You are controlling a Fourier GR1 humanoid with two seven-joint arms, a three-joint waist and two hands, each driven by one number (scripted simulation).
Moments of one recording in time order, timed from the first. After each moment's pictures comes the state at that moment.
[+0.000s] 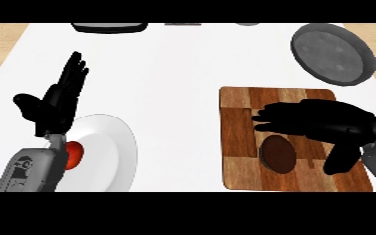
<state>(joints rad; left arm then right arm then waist) -0.23 0.27 0.00 -1.45 0.10 0.15 0.05 -0.42 -0.83 0.49 -1.60 0.50 0.55 -0.58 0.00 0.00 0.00</state>
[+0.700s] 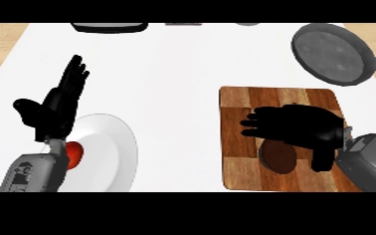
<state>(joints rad) -0.20 0.24 0.02 -1.48 0.07 0.13 0.06 -0.41 -0.72 0.54 -1.58 0.77 0.56 -0.53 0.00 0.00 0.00</state>
